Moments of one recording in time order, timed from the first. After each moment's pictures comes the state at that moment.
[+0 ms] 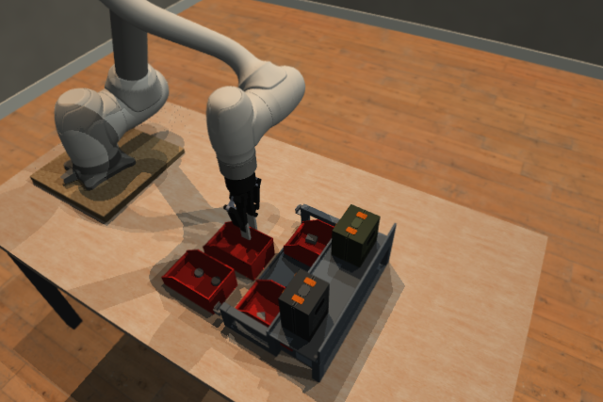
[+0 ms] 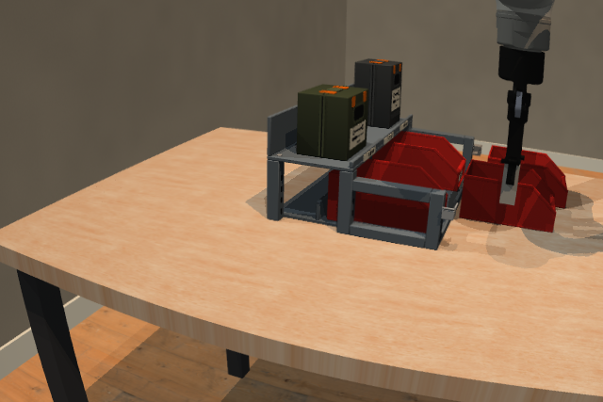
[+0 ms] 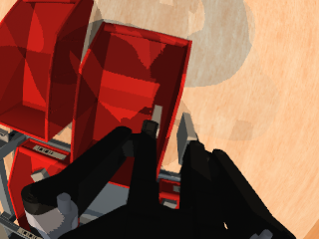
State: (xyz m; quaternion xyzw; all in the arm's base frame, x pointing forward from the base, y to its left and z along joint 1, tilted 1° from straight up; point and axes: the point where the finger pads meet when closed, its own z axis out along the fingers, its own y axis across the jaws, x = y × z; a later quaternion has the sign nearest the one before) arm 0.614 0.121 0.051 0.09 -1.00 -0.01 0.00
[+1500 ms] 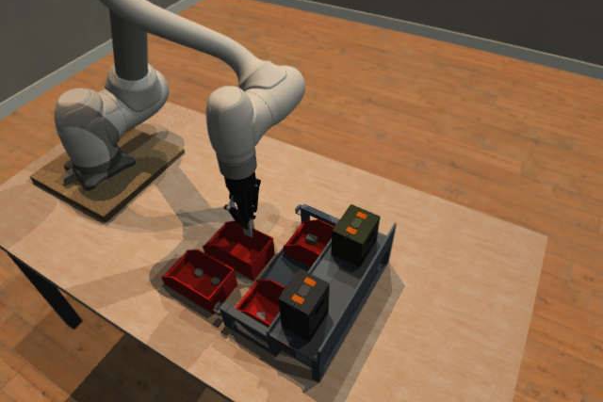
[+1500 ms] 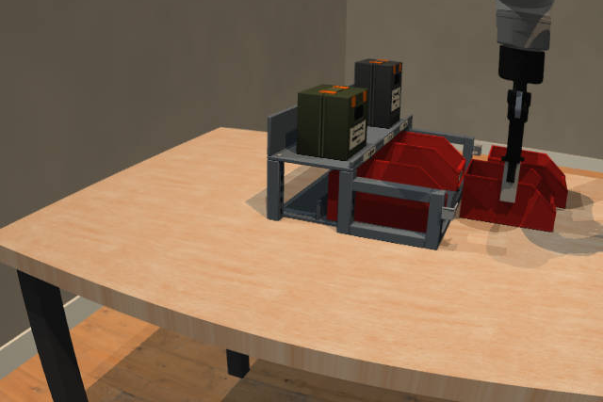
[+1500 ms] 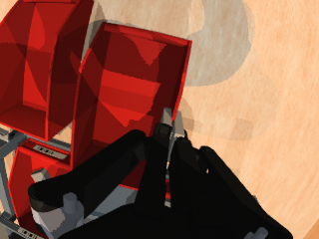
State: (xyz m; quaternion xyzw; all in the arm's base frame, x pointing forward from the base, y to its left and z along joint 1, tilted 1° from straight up) arm 0.614 0.121 0.052 0.09 -1.00 -0.01 0.00
